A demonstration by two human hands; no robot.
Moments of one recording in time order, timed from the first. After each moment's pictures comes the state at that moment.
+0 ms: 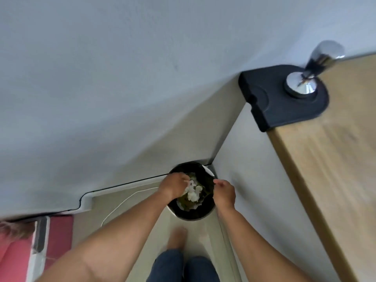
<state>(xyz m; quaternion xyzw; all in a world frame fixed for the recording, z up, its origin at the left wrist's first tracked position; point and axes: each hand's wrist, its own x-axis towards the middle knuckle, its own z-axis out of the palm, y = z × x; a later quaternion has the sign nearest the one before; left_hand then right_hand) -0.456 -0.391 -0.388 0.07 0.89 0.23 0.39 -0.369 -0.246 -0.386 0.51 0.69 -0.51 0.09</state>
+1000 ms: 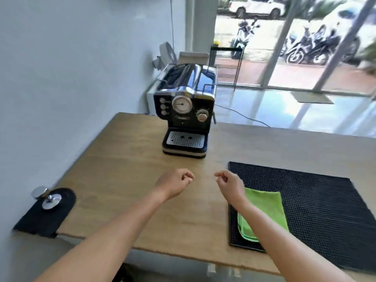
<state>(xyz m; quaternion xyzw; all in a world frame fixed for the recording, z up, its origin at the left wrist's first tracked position) -0.168 -0.087 -0.011 0.68 0.67 0.12 0.27 0.038 -0.081 -0.039 0.68 0.61 -0.30 -0.29</state>
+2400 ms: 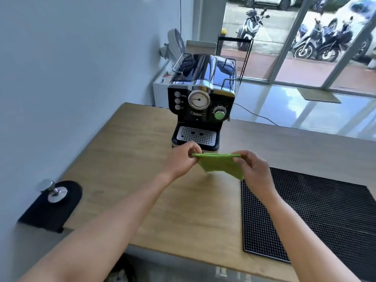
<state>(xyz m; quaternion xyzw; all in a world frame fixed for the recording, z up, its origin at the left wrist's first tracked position) -0.187 -0.040 0.009 0.67 0.58 0.34 0.30 0.041 -0.065 0.020 0.55 0.63 -0.32 -0.44</state>
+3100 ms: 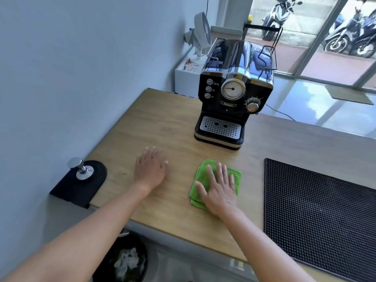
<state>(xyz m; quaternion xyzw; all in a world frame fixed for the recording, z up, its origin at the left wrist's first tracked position) -0.323 -0.091 -0.080 0.59 0.79 0.12 0.08 -0.084 -0.104 -0.086 0.62 0.77 -0.15 -0.01</state>
